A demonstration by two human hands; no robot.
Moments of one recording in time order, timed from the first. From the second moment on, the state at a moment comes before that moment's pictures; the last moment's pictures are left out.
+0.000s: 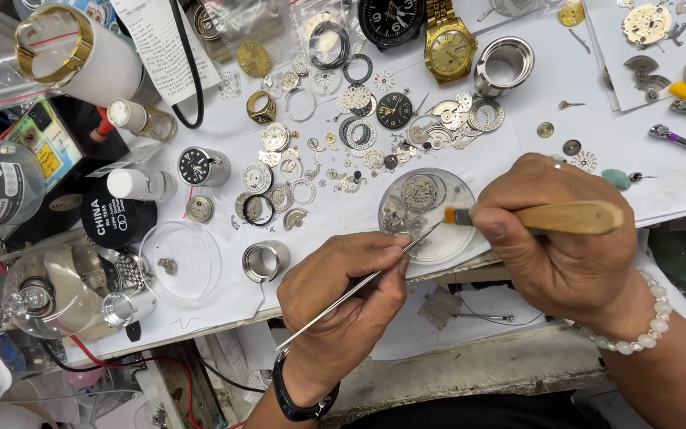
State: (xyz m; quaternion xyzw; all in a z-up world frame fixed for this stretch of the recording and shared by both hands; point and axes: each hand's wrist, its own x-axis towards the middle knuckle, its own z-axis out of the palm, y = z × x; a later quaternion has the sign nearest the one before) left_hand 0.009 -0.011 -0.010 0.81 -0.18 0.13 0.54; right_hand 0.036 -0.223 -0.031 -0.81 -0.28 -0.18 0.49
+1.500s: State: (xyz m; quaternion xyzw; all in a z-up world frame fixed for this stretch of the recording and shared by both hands) left_hand 0.005 -0.002 -0.014 0.80 -0.19 0.12 0.56; right_hand 0.024 -0.225 -0.051 -0.79 -0.16 -0.22 0.55
